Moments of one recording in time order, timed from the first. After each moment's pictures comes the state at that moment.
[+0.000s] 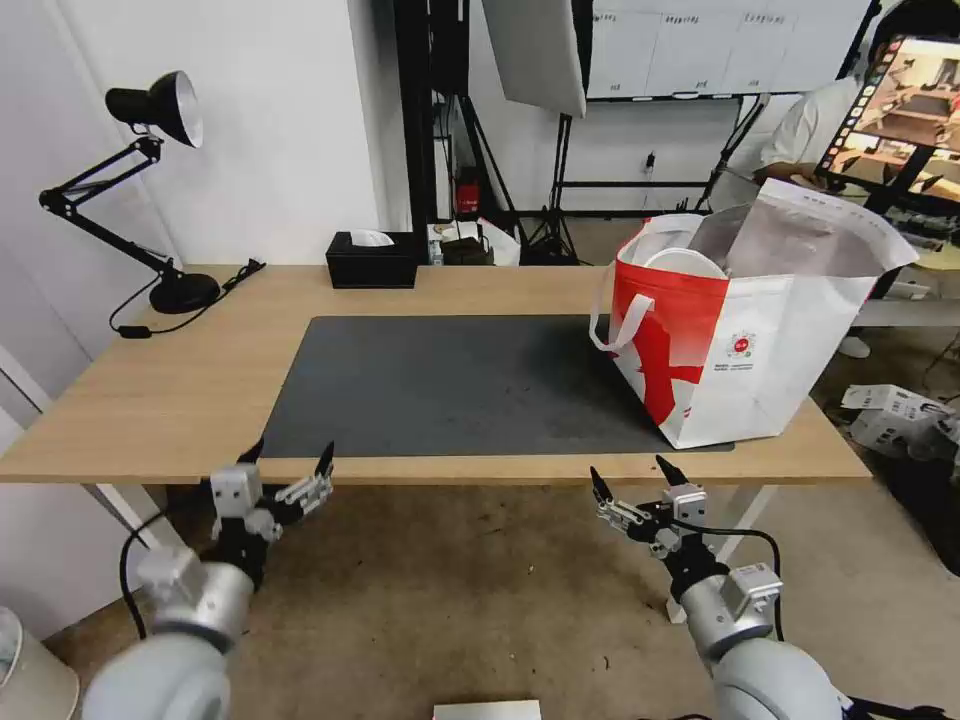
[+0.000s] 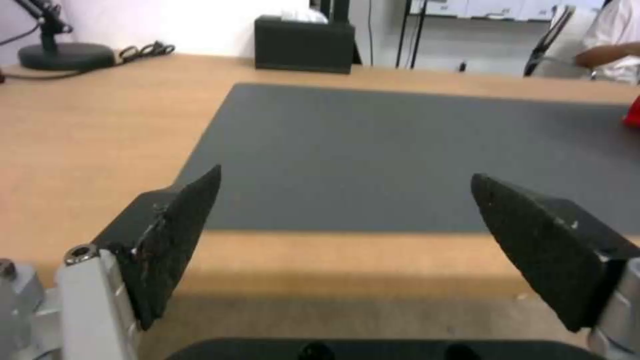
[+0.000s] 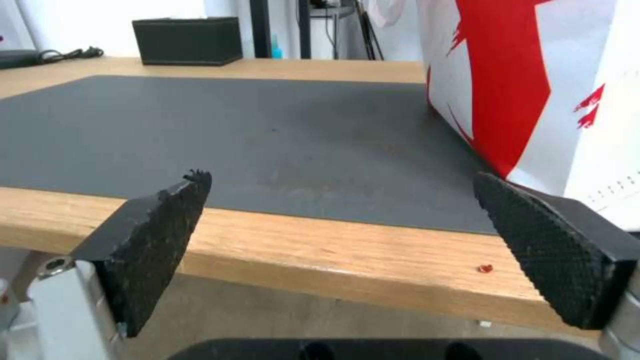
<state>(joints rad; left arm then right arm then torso) 1.70 -1.20 -0.61 -2.24 -0.41 0.09 -0.11 -1.50 0.79 0.20 2.14 0.54 0.09 0.40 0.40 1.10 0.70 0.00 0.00</state>
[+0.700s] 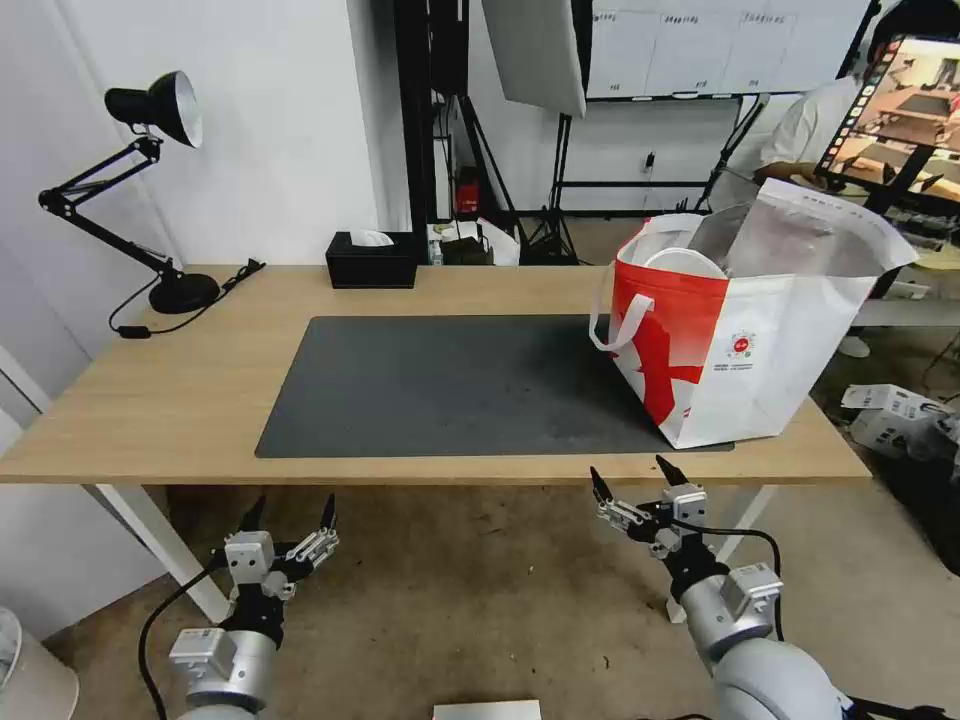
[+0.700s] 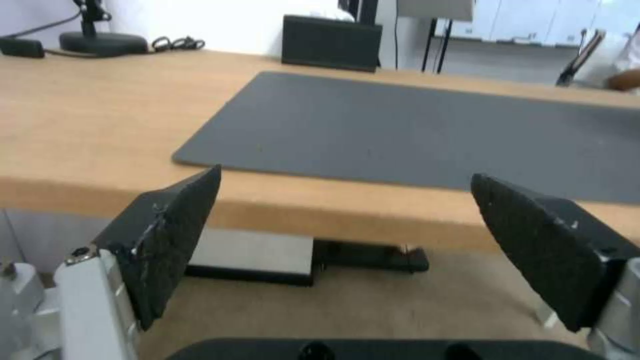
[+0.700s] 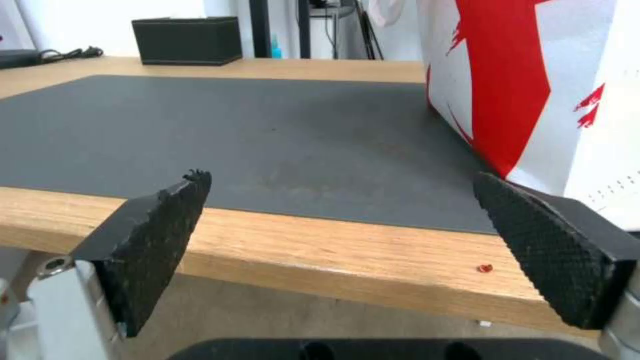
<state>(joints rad) 1.70 -1.34 -0.58 -2.08 -0.30 -0.12 -0.07 -1.50 0.79 0.20 2.14 0.54 0.09 0.40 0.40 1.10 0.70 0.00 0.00</state>
